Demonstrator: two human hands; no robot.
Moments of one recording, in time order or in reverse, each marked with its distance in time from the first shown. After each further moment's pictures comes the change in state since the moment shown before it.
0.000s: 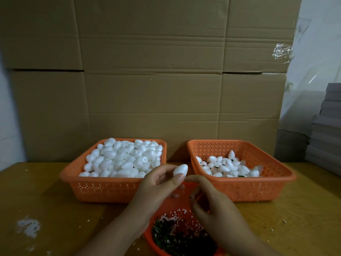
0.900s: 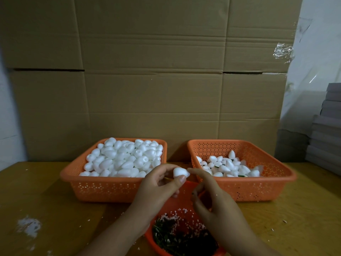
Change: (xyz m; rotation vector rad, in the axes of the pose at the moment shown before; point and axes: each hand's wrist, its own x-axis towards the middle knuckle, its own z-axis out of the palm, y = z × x) left_hand 0.000 -0.003 0.000 0.105 0.040 0.038; right_hand 0.000 0.002 0.001 0.002 0.069 0.011
